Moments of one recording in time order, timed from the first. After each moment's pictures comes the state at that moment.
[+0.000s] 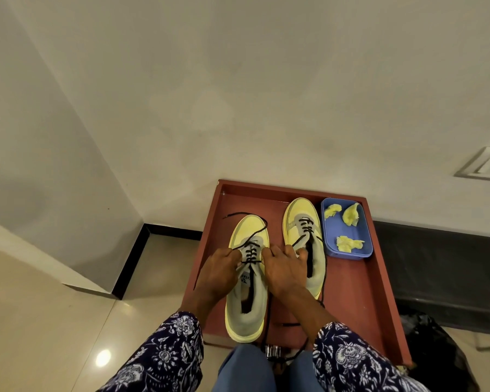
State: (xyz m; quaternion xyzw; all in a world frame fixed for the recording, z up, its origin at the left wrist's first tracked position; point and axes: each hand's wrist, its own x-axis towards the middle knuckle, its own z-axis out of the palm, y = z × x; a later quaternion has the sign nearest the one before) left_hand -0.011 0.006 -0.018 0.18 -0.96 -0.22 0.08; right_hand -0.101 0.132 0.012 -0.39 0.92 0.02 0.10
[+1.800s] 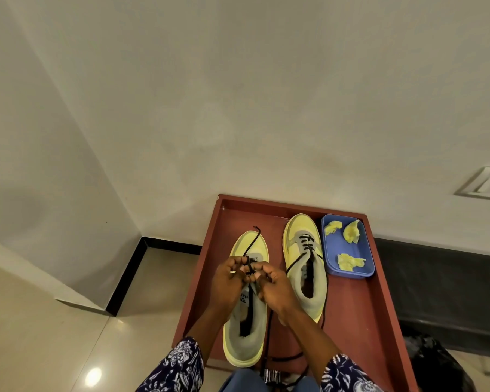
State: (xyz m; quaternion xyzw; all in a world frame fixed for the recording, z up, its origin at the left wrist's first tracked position) left_hand -0.031 0.027 -0.017 0.34 -0.60 -0.71 0.17; right_hand -0.094 0.123 0.009 -0.18 0.73 -0.56 0.34
